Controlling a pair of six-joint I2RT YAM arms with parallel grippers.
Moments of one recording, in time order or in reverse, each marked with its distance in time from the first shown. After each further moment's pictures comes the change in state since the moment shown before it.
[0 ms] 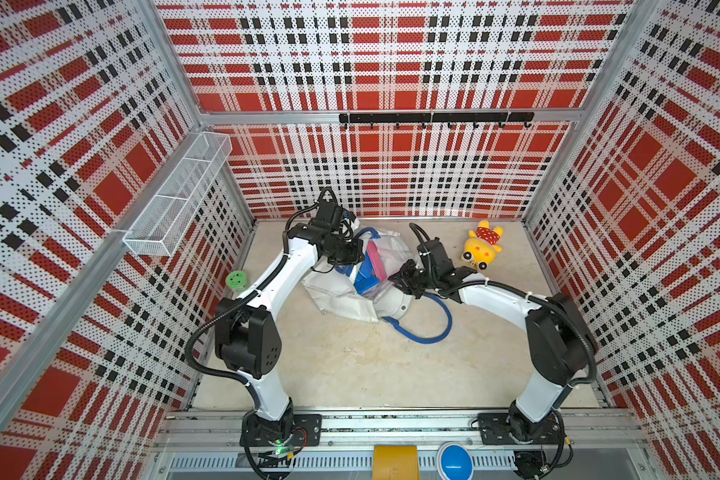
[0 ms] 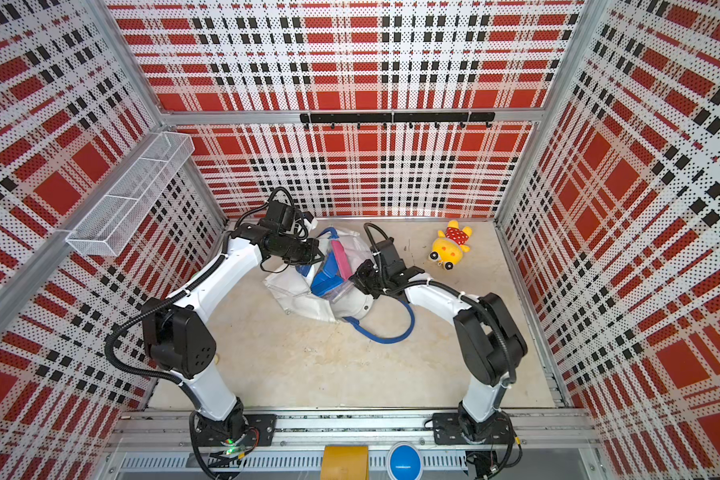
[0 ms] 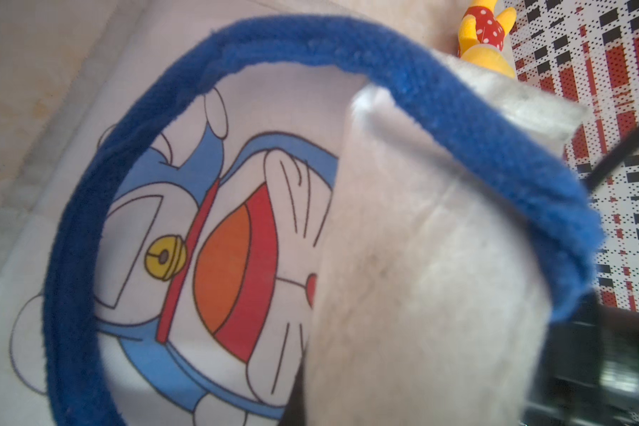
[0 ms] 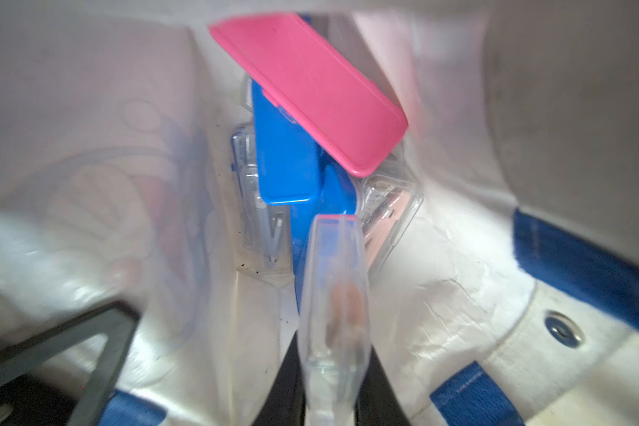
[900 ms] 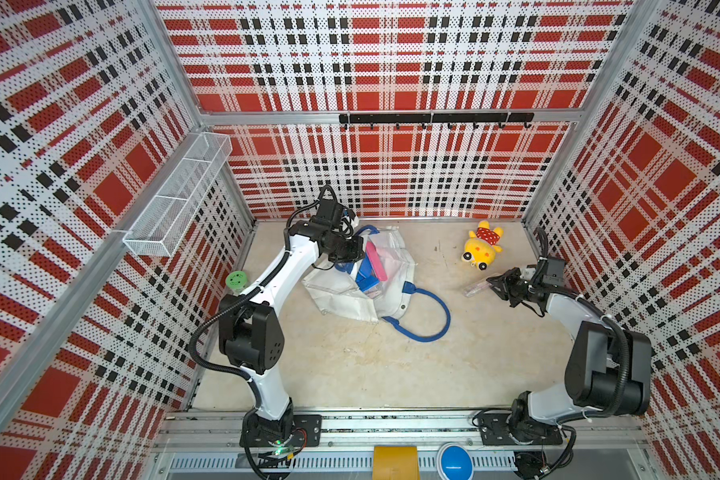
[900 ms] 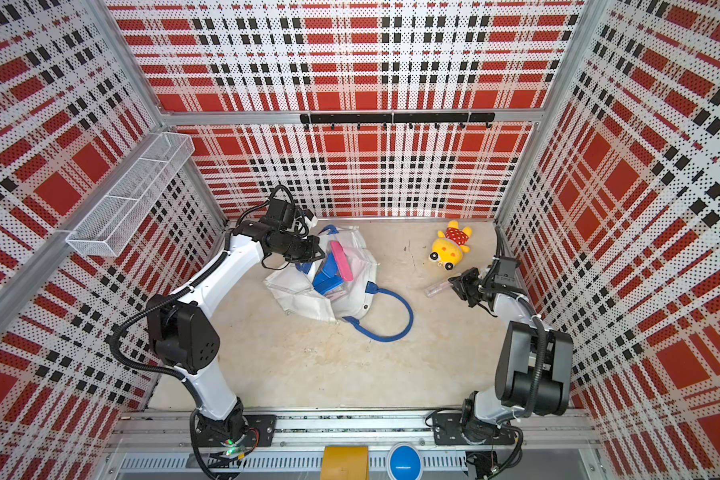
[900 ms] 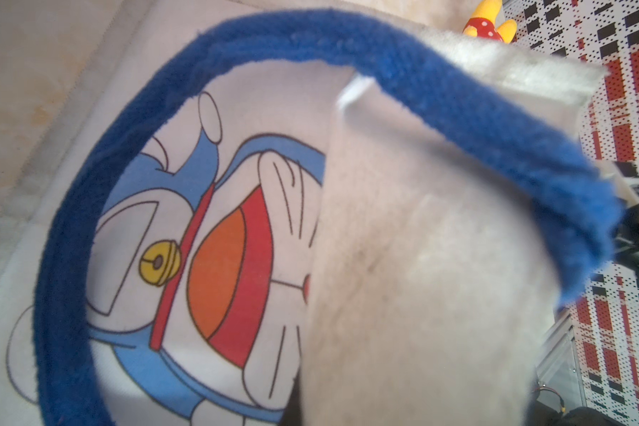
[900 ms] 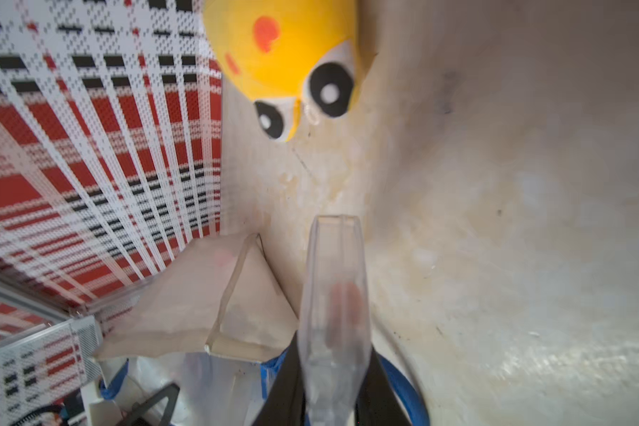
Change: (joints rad) left arm 0.003 0.039 0.045 -0.008 0.010 -0.014; right arm -0.829 -0.188 -0.387 0.021 -0.284 -0.305
